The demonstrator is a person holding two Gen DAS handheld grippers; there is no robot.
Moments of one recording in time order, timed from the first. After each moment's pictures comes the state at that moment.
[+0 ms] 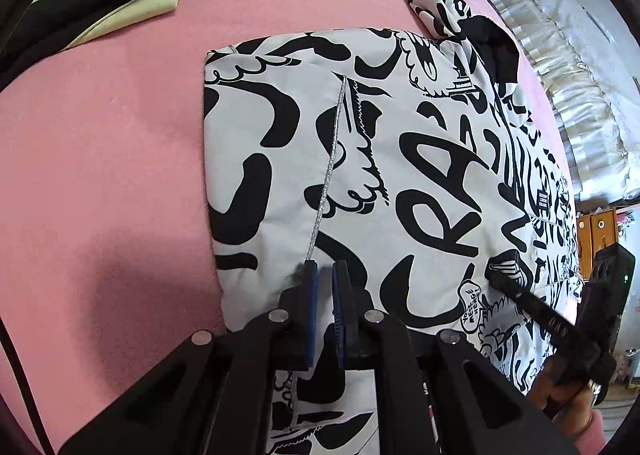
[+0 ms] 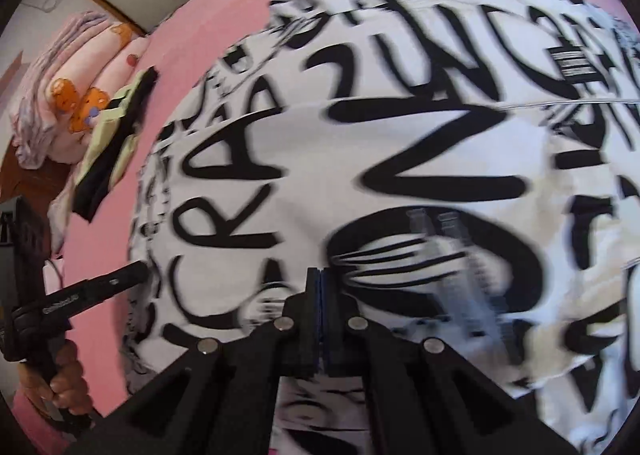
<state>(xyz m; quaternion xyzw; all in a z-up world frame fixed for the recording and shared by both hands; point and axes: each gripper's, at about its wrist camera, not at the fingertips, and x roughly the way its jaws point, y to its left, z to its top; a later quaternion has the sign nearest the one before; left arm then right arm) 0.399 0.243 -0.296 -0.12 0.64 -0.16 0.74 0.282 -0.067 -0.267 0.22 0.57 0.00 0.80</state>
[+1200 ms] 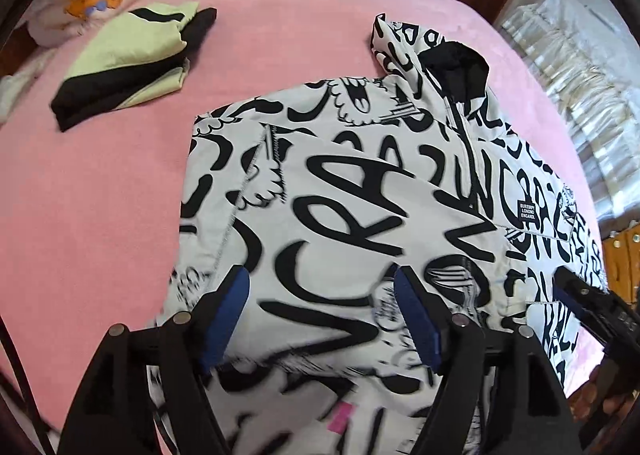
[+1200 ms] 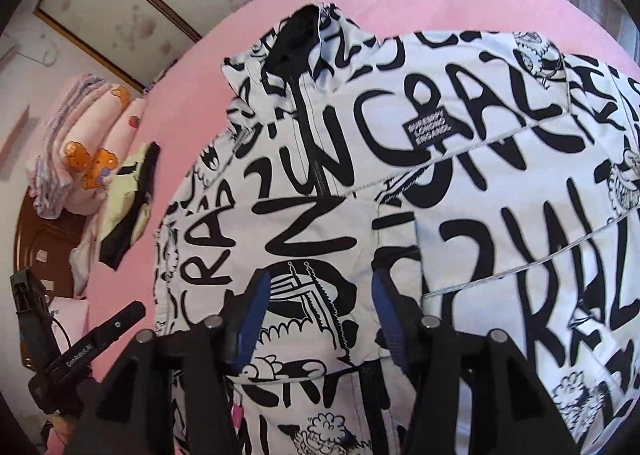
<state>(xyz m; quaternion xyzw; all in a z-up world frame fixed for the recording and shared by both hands) 0.329 0.140 -0.198 -0.06 0.57 -0.06 0.82 0.232 -0.178 -0.189 0.27 0.50 -0.02 0.82</state>
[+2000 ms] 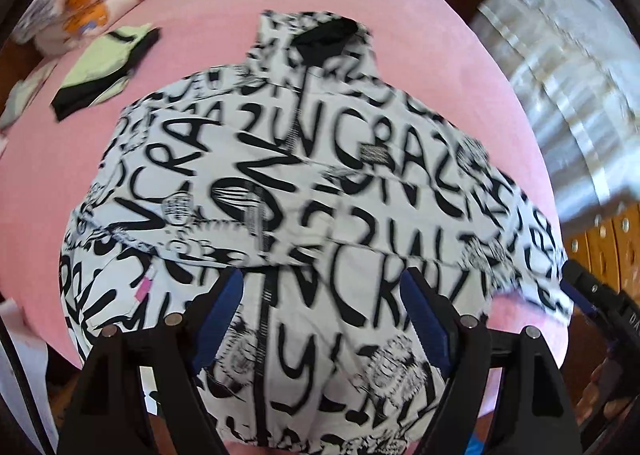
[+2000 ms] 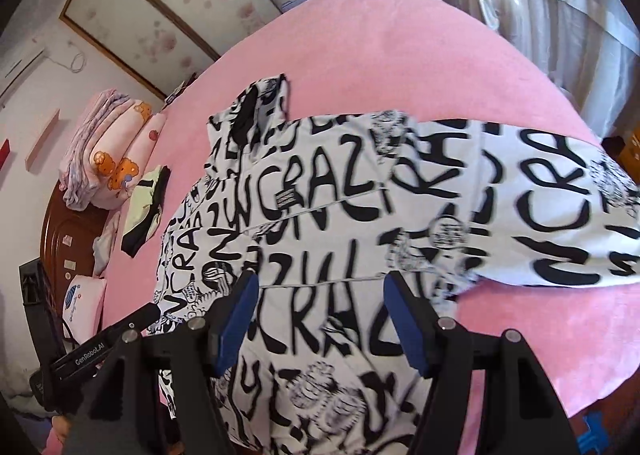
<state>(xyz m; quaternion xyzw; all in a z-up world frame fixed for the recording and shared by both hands) 0.212 -0.103 -0.117 -0.04 0.57 -0.06 0.82 0.124 -0.405 -0.107 0.26 0.48 0.02 0.83</state>
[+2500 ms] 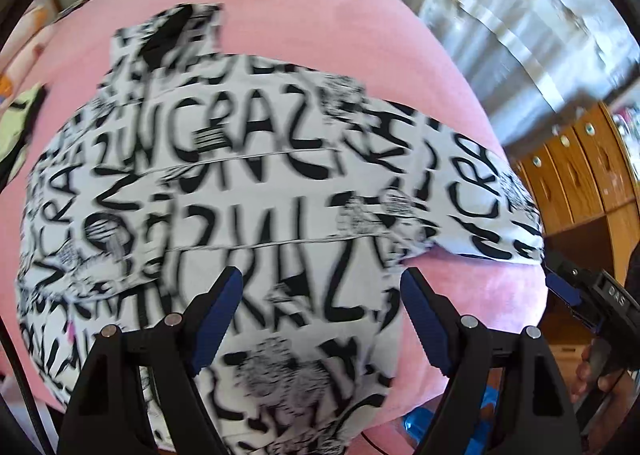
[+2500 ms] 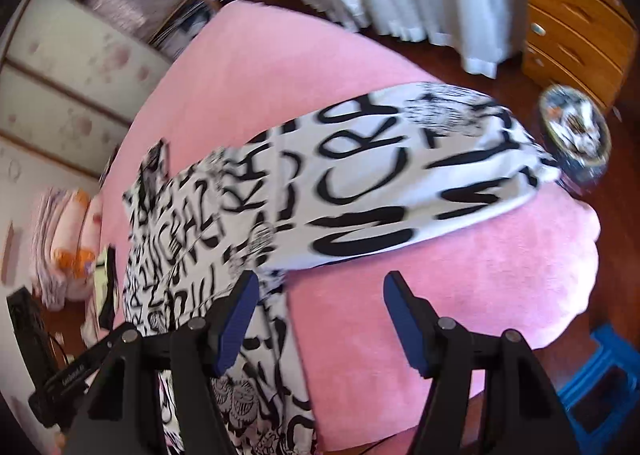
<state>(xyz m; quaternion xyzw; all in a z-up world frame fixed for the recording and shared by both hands) 0.207 -0.267 -0.137 0.04 0.60 -0.20 0.77 0.031 -0.563 -0.145 0.38 0.47 -0.14 0.78</state>
